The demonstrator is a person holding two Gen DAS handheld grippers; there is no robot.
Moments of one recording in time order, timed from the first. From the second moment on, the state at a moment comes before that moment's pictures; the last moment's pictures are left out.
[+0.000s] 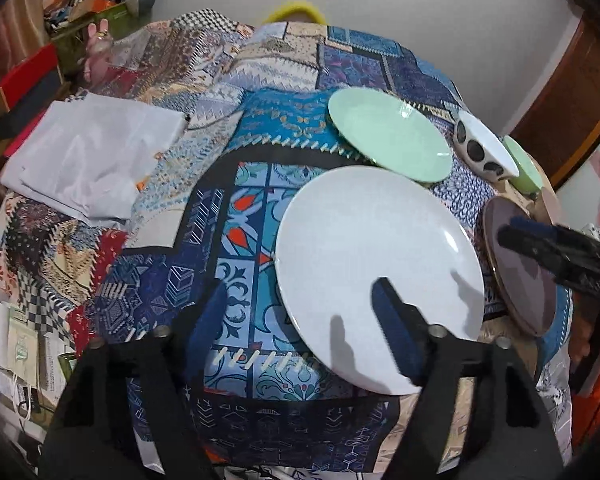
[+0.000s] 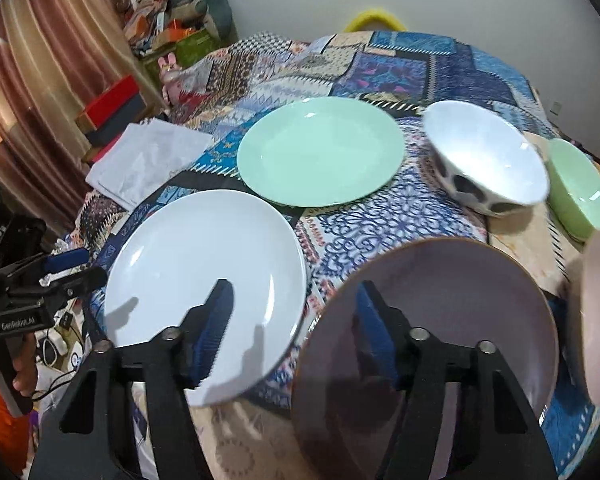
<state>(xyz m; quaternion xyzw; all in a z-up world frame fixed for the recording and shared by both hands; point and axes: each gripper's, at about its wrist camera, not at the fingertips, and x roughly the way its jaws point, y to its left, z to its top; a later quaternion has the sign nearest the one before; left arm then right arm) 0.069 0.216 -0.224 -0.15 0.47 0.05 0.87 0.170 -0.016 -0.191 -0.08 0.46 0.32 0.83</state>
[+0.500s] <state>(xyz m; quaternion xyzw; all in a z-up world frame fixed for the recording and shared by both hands) 0.076 0.220 -0.248 -0.19 0.50 0.01 0.85 0.193 0.009 -0.225 -0.10 0.51 0.32 0.79</state>
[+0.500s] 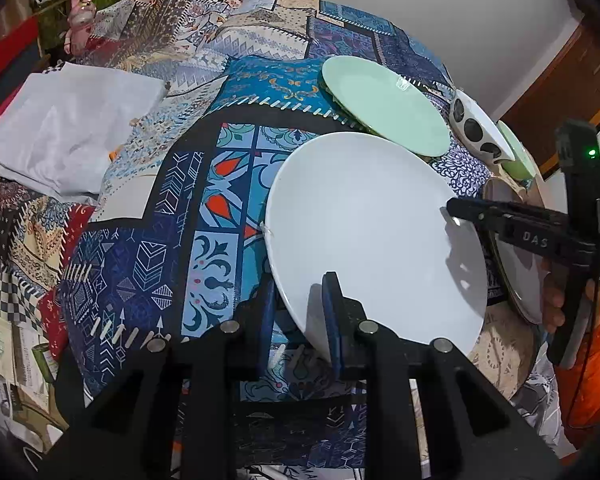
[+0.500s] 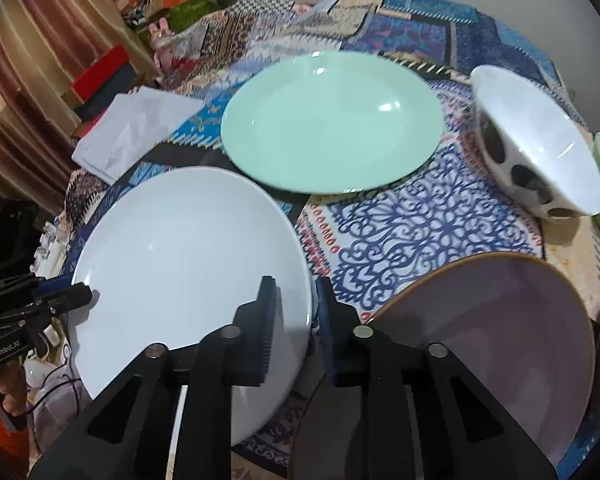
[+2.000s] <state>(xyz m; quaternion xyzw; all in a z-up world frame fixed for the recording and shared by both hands) 0.069 0.212 -0.217 -0.16 0.48 0.04 0.86 0.167 -0.012 -0.198 -0.04 0.49 0.33 0.81</state>
